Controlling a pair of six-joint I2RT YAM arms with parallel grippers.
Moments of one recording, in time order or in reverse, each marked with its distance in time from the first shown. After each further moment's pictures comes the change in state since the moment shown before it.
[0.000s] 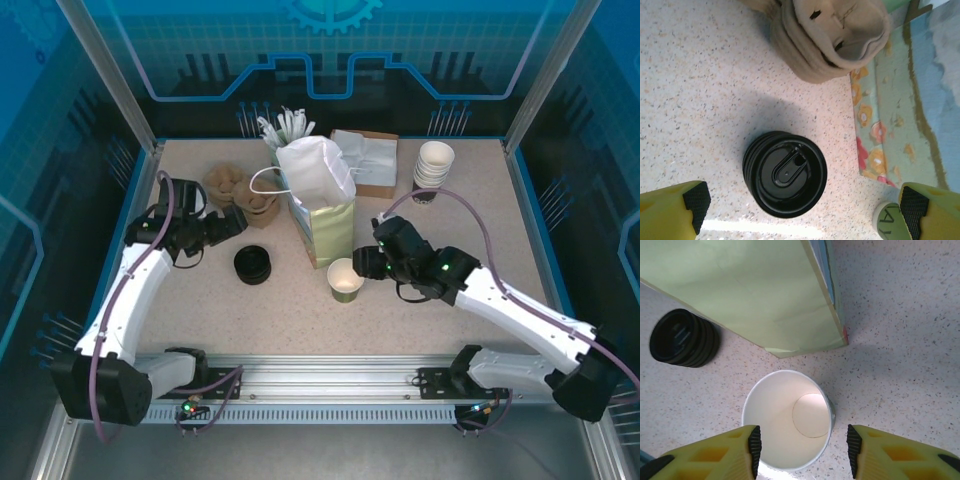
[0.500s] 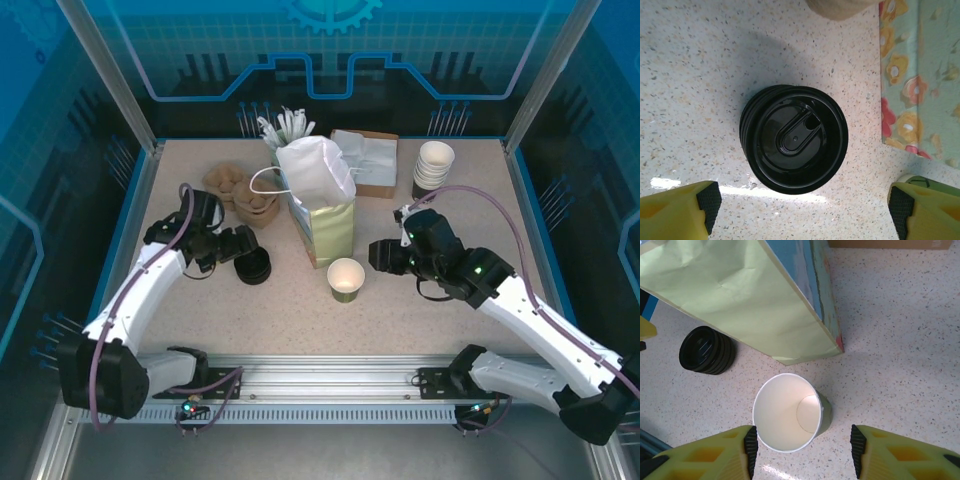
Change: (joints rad) left arm -0.094 0.064 -0.087 -0.008 -0.003 -0.045; right arm -0.122 -0.113 0.031 -0.078 -0.113 -0.042
